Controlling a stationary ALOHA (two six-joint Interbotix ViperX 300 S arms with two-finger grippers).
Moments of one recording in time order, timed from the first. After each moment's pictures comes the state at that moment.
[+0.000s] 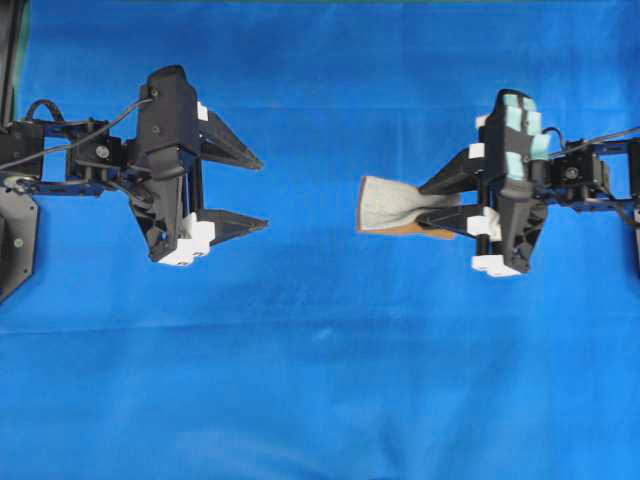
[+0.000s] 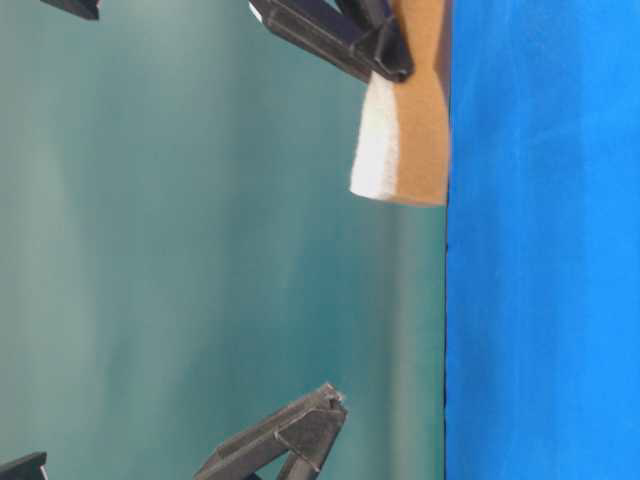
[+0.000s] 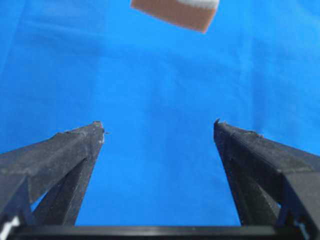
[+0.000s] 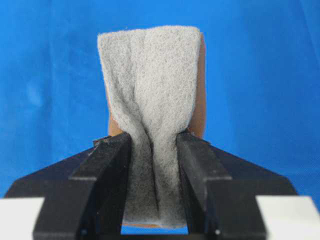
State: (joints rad) left arm 0.06 -0.36 0.82 -0.03 0.05 -0.07; right arm -0.05 -0.33 0.88 0.03 0.04 0.05
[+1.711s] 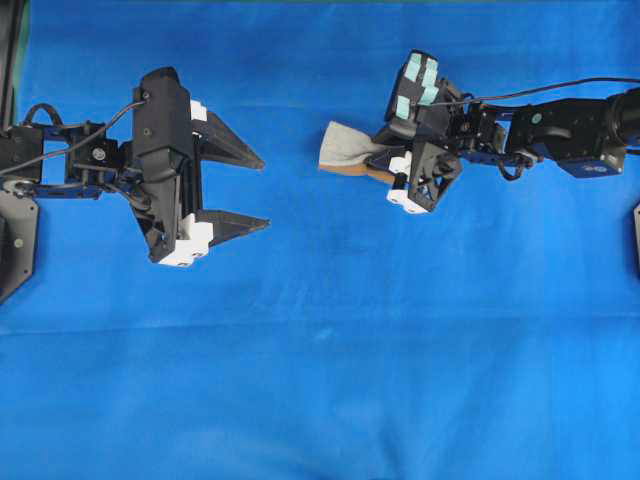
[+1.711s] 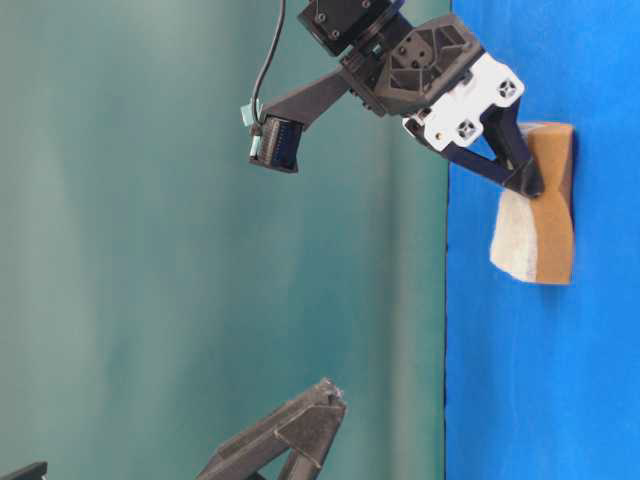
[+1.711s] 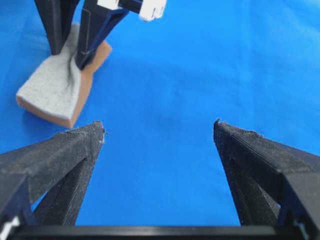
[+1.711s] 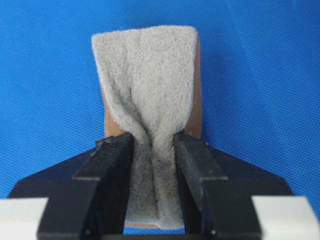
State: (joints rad) left arm 0.06 -0.36 0.85 -0.03 -0.03 -0.06; right arm -0.28 0.15 0.74 0.03 -0.17 0.04
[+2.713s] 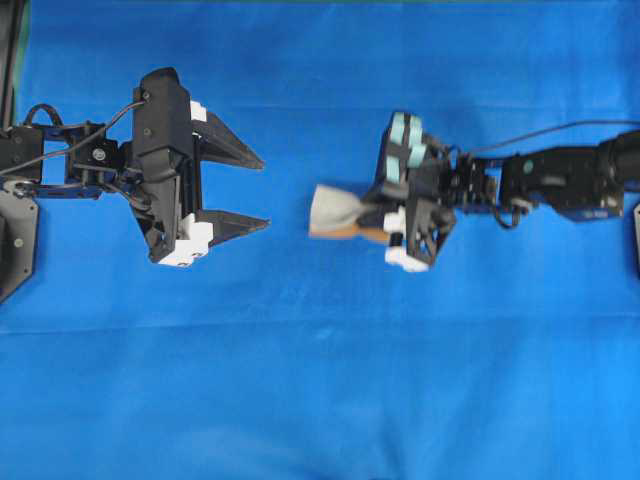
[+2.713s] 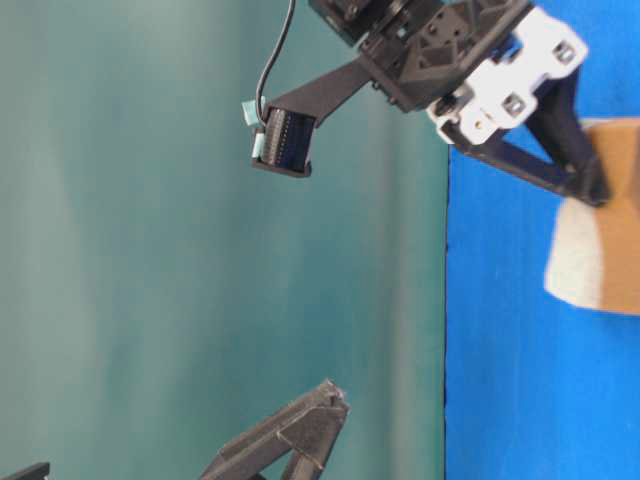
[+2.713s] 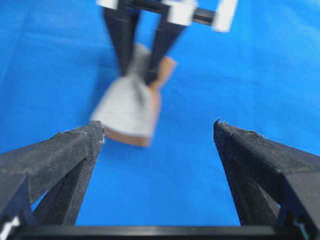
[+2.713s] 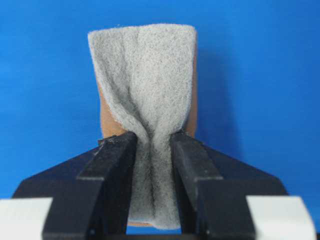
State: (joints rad) left arm 0.06 -0.36 0.86 -0.03 -0.03 -0.07; right arm -0.15 0.16 0.74 0.10 -0.14 0.04
